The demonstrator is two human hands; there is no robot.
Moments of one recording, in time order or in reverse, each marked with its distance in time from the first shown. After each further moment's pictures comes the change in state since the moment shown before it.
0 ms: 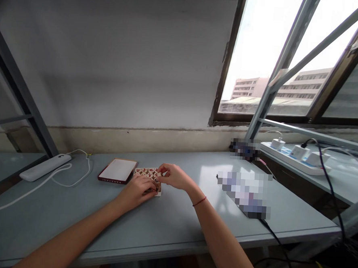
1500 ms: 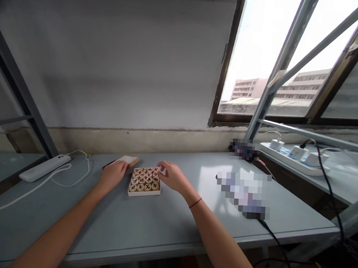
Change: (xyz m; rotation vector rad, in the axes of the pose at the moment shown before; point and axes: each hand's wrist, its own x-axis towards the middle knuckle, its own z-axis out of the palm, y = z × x) left_hand -0.009 -0.069 -0.037 0.392 0.030 -0.619; right_hand 0.006 0.011 0.009 -0.392 0.206 -0.138
